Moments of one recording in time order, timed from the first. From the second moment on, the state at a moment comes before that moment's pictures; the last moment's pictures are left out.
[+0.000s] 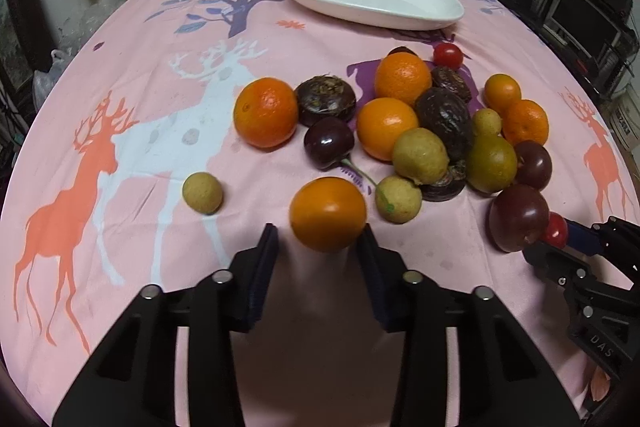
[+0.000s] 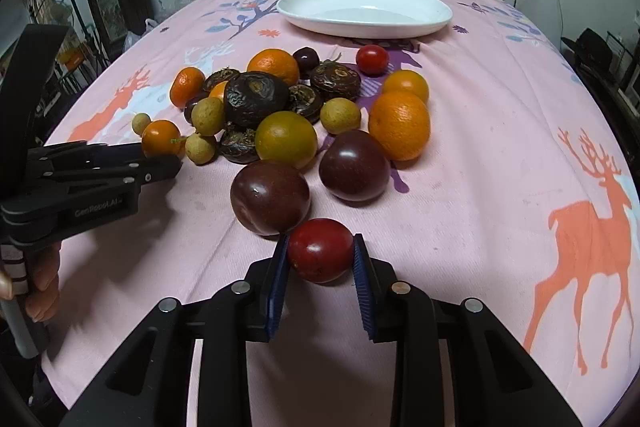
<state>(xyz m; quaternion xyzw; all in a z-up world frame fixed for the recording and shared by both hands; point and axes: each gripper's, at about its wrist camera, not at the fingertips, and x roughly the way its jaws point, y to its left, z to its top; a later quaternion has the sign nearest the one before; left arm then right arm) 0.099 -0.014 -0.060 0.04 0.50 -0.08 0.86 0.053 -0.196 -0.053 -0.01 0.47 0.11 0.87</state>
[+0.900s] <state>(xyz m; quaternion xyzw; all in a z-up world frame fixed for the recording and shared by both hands) 0.137 -0.024 0.014 0.04 0.42 -0.17 0.89 0.117 -0.207 0.022 0.01 0.40 0.15 0.91</state>
